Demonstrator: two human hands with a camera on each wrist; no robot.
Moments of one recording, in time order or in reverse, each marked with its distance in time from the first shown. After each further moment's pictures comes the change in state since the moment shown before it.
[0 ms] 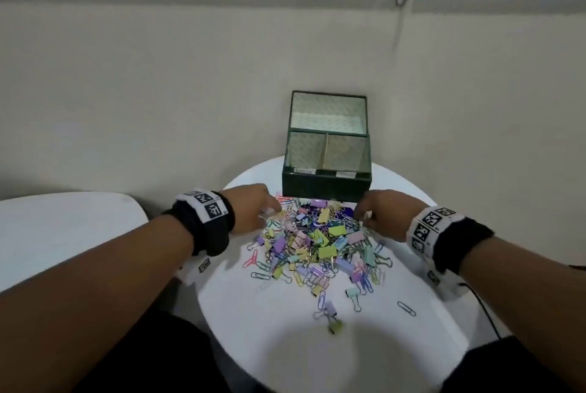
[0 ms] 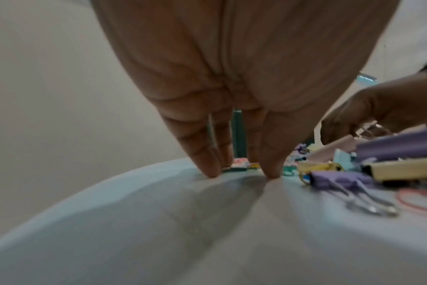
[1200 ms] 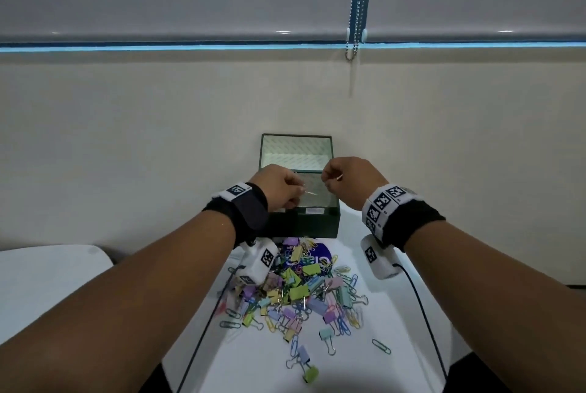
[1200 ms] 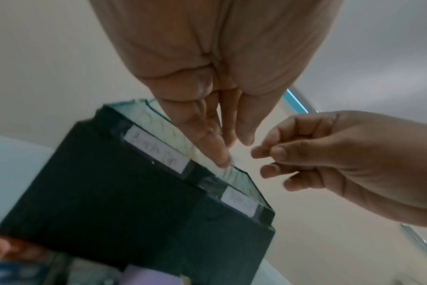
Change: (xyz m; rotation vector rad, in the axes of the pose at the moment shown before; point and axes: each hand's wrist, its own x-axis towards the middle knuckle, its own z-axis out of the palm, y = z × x) left_hand 0.077 0.073 -0.073 -0.869 0.353 -0.149; right_hand 0.024 0.005 -0.085 0.449 0.500 0.142
